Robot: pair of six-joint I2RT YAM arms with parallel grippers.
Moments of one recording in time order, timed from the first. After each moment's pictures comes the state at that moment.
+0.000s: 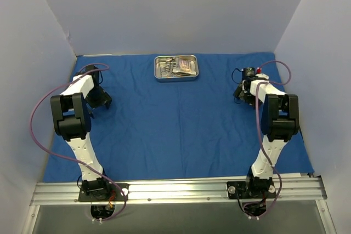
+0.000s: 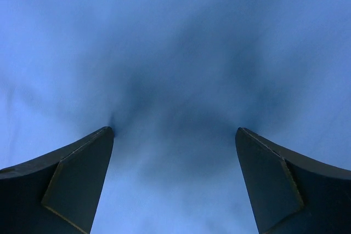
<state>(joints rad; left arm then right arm) 0.11 2.05 1.54 -0.93 -0.27 -0.64 -0.04 1.96 1.28 -0.47 0.38 0.59</state>
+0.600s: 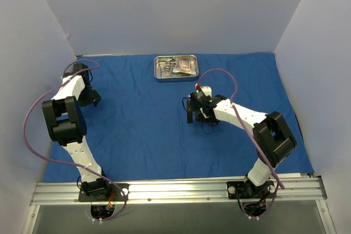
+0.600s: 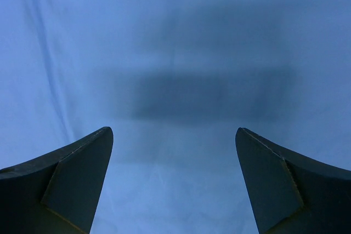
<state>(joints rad) 0.18 1.97 1.54 -0.90 -0.38 -0.58 0.61 1.67 1.09 -0.56 0.27 0.55</state>
